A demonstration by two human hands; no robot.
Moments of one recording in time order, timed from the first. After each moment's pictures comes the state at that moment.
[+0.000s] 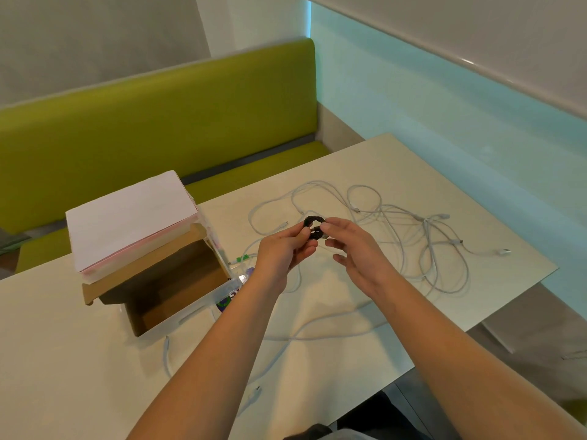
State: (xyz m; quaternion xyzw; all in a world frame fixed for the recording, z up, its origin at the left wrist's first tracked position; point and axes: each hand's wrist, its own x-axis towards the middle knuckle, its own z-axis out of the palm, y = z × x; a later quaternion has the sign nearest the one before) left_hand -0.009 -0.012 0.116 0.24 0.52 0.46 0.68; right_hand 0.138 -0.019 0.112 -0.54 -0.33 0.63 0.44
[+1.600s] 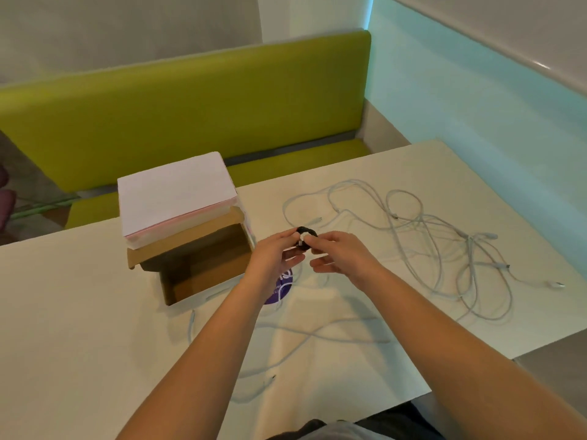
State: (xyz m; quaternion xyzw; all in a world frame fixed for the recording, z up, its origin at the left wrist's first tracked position) left_hand -0.073 -0.021 0.095 0.20 0.56 0.49 0.64; right_hand 0.075 0.005 0.095 -0.59 -0.42 0.64 0.25
